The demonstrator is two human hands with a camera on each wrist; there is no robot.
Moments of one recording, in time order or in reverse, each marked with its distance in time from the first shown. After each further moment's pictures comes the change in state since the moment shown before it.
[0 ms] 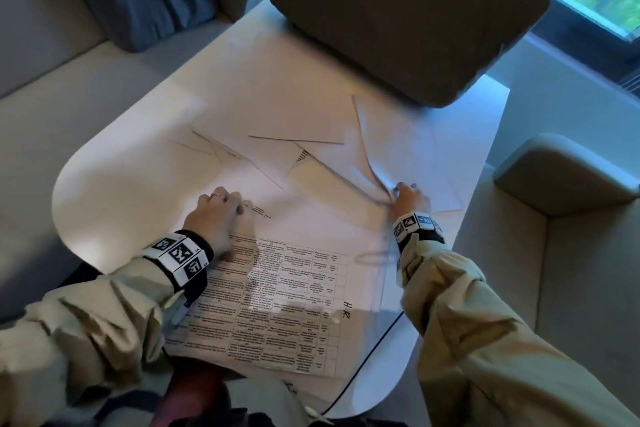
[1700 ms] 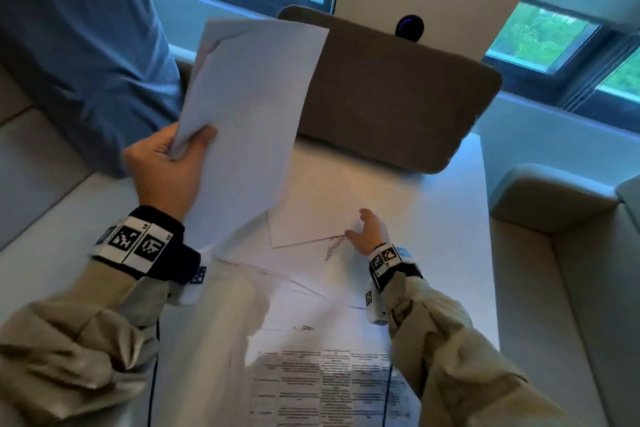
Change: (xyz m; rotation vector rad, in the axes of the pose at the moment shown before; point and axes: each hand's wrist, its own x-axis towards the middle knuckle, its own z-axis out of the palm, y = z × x) left_hand 0.099 -0.040 -0.246 -0.921 1.147 0.530; right_hand 0.046 -0.161 -0.022 0.543 -0.023 0.037
